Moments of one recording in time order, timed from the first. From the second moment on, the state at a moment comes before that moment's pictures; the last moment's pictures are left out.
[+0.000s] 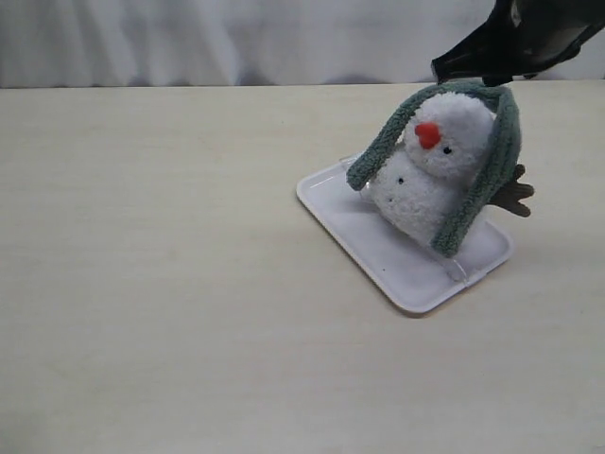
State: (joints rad) left arm 0.04 0.00 0.00 -0.01 0.36 0.05; right arm 0.36 1.65 -1.36 -0.68 0.86 0.52
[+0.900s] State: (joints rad) left arm 0.04 0.00 0.00 -0.01 0.36 0.05; right arm 0.24 1.59 -1.20 -0.17 0.84 0.35
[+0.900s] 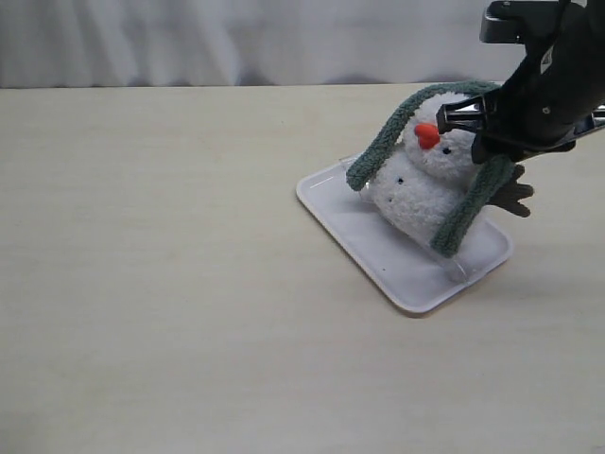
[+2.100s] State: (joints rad) left arm 0.04 0.00 0.00 -0.01 0.36 0.05; right arm 0.24 1.69 -1.19 -0.14 0.88 0.22
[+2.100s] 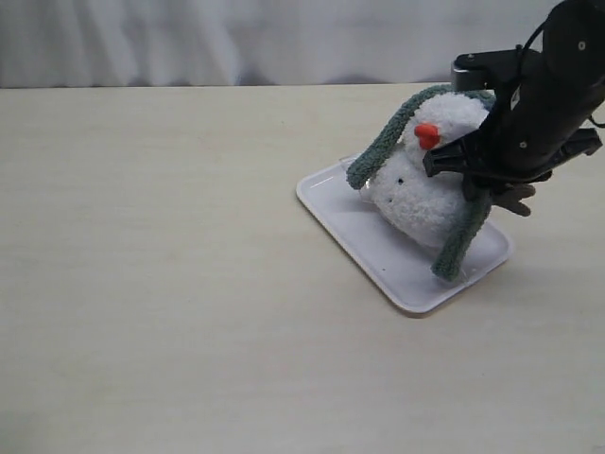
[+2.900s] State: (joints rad) left arm 0.04 0.00 0.00 -0.01 0.36 0.06; right arm 0.24 1.56 -0.77 0.06 0.35 0.14
